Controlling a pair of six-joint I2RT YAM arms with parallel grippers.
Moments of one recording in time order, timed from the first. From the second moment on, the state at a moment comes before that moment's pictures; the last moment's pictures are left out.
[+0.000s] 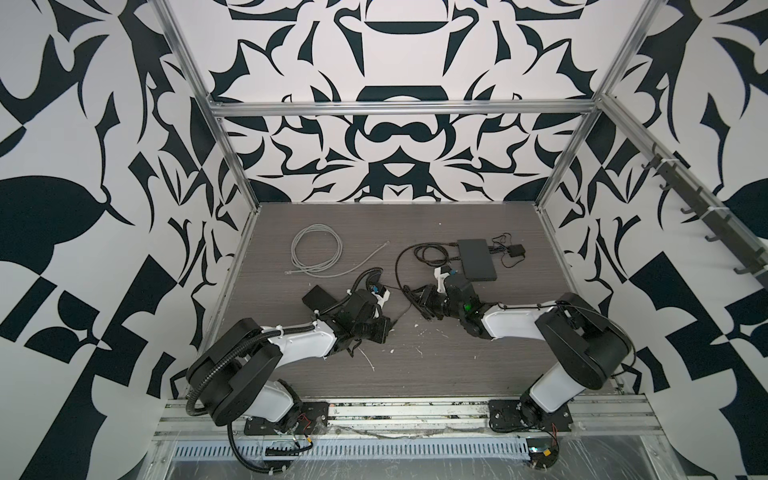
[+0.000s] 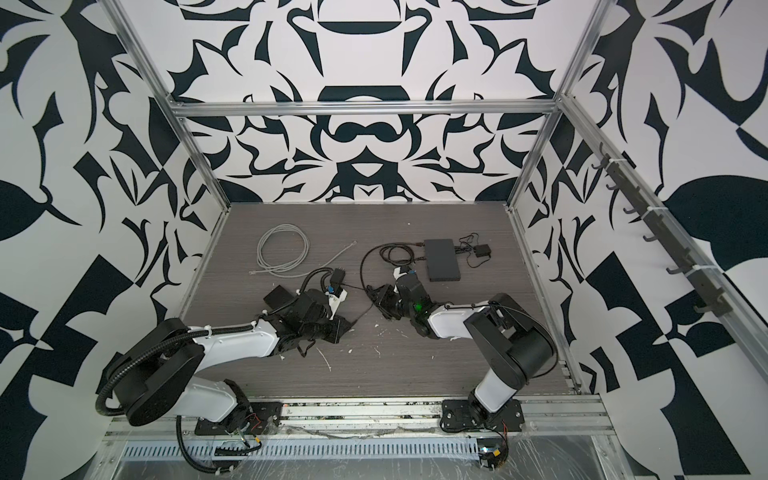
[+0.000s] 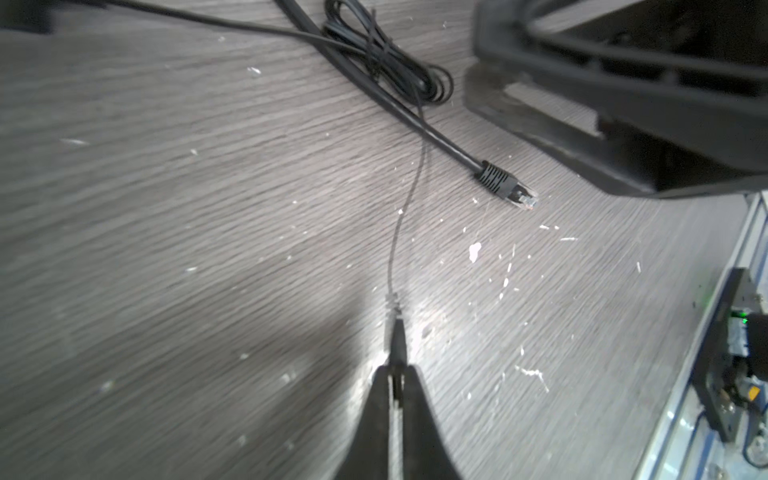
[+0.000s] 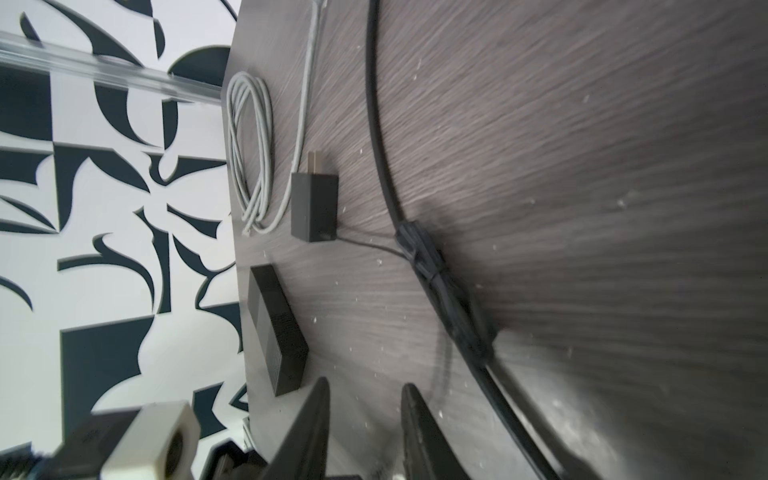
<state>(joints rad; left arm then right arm) -0.78 1.42 0.52 0.10 0.23 -0.44 0.63 1.58 0.59 0.42 -0.29 1.11</state>
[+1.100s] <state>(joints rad) -0.52 1.20 0.62 -0.19 0.08 -0.55 0.66 1.62 1.07 -0.45 -0.34 -0.75</state>
